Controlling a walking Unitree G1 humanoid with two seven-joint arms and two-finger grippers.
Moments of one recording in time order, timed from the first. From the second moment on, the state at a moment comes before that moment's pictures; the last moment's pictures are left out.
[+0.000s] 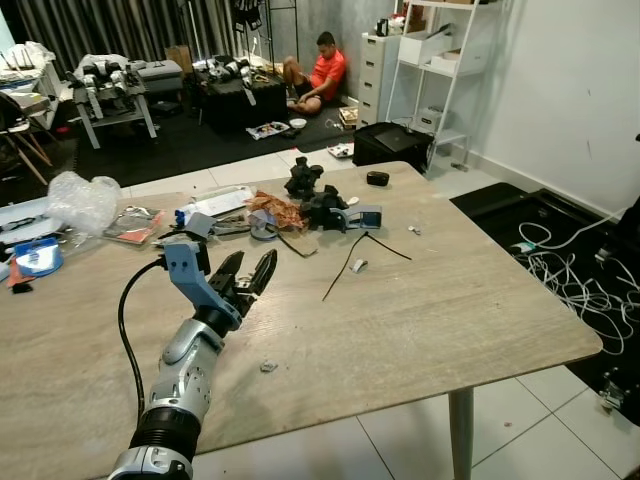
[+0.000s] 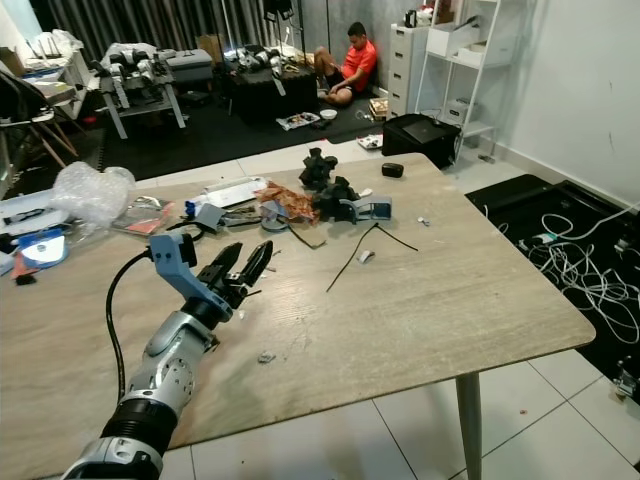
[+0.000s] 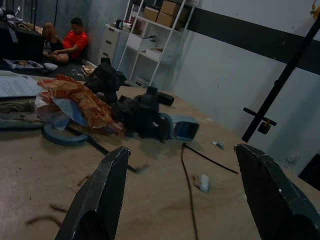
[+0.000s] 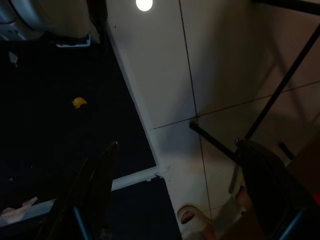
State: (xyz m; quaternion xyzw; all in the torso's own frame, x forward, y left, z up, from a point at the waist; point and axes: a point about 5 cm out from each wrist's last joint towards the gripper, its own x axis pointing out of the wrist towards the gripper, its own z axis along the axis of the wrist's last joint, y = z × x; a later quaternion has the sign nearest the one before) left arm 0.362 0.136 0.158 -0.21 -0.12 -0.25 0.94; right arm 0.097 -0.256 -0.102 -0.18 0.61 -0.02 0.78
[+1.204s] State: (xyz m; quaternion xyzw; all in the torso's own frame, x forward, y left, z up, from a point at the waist) left arm 0.359 0.123 0.160 -0.18 -0.12 -0.29 0.93; right arm 0.092 -0.249 -0.105 -0.17 0.61 -0.01 0.77
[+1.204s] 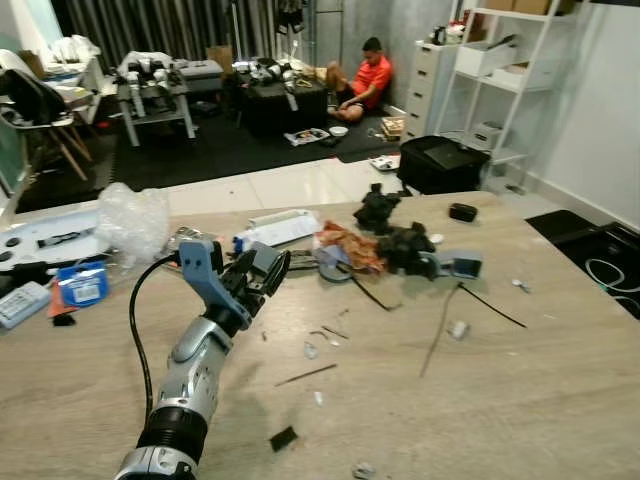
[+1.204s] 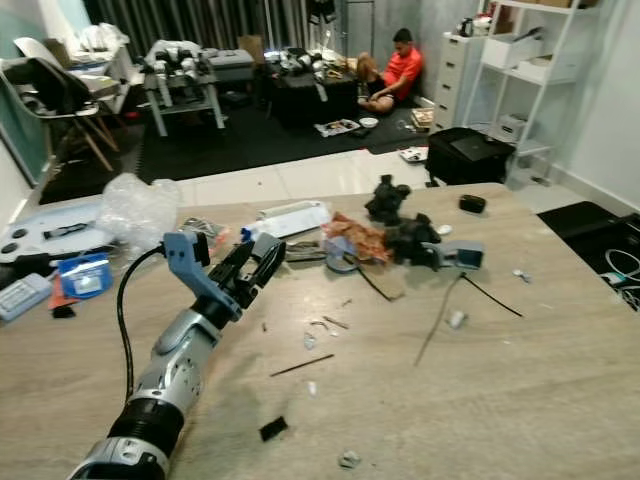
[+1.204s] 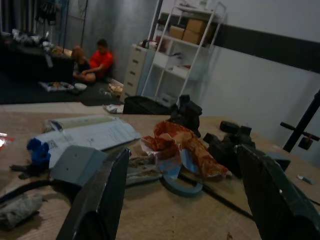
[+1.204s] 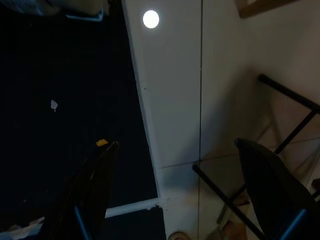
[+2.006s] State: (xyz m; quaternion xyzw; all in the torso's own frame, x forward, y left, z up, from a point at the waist) left arm 0.391 0.143 0.206 0.00 -0.14 -0.21 0.97; right arm 0.039 -0.249 -0.113 -0.16 0.65 -0.02 0.74
